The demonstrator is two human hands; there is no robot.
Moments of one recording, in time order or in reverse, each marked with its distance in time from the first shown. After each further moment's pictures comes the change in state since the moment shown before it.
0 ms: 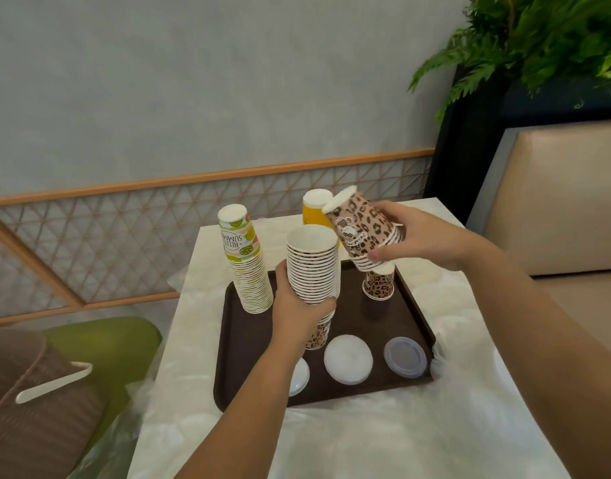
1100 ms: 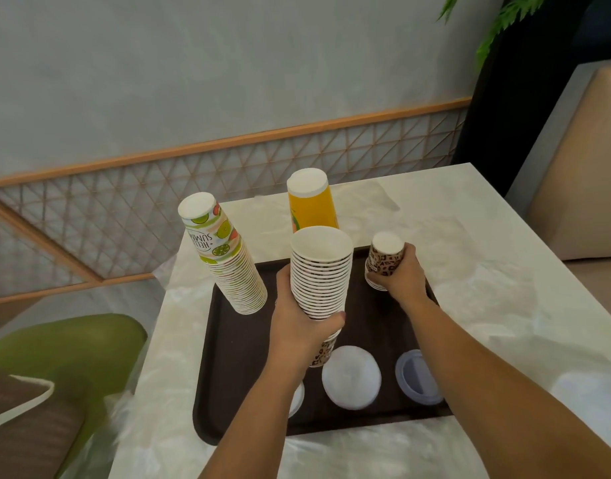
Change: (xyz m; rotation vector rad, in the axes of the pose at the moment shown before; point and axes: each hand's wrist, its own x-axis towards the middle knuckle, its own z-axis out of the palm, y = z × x) left_hand 0.027 -0.020 0.030 0.113 -0.038 -0.089; right_hand 0.115 0.206 0.052 0.031 0.622 0.382
